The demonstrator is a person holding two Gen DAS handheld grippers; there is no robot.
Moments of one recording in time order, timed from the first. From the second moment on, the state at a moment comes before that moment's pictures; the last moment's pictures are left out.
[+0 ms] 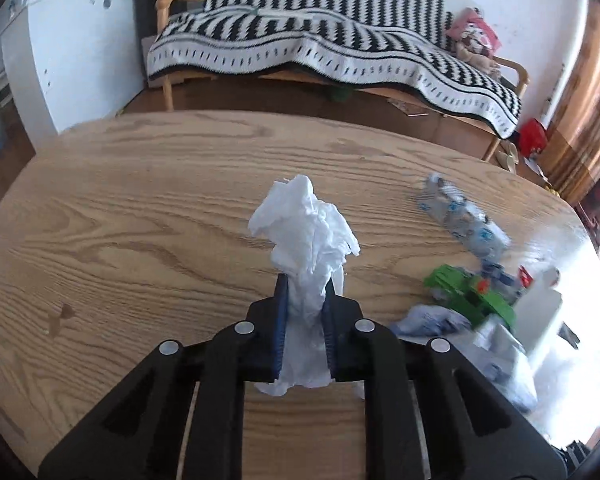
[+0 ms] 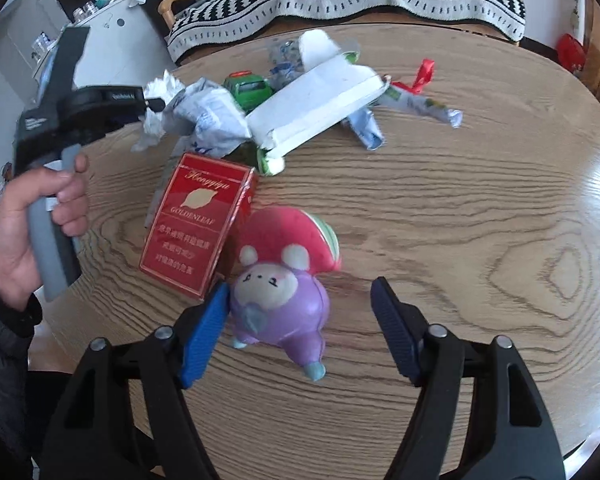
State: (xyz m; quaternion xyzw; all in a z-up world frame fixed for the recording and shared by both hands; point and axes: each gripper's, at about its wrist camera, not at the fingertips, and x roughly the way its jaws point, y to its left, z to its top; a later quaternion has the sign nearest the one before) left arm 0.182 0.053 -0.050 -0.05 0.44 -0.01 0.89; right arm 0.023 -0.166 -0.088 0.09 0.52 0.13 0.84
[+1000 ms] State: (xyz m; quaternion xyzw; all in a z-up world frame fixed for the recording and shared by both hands) left arm -0.050 -0.335 -0.014 0.10 0.40 -0.40 0.82; right arm -0.191 -0.506 -0.024 0.19 0.41 -0.20 0.87
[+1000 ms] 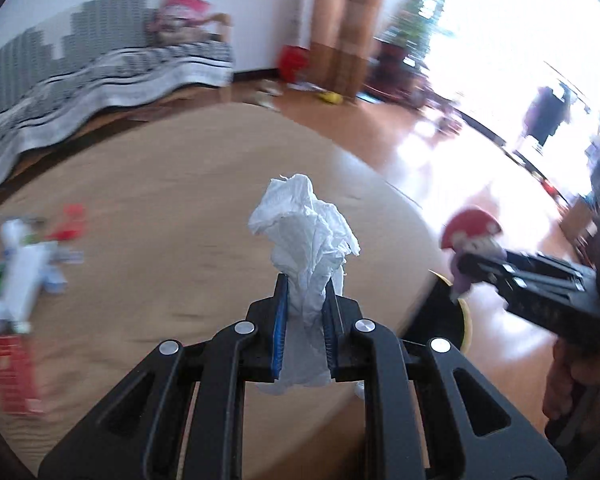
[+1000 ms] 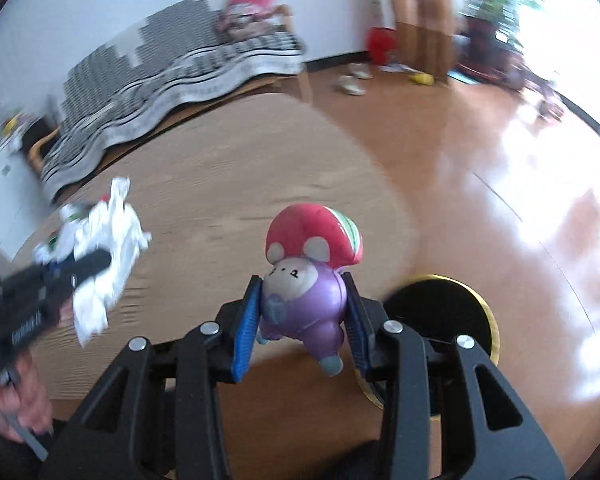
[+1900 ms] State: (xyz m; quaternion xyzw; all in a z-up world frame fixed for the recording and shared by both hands) left arm -0.147 -0.517 -0.120 0.16 0.44 -0.52 0.71; right arm -0.299 -0.624 -0.077 0.29 0.42 -0.30 0.81
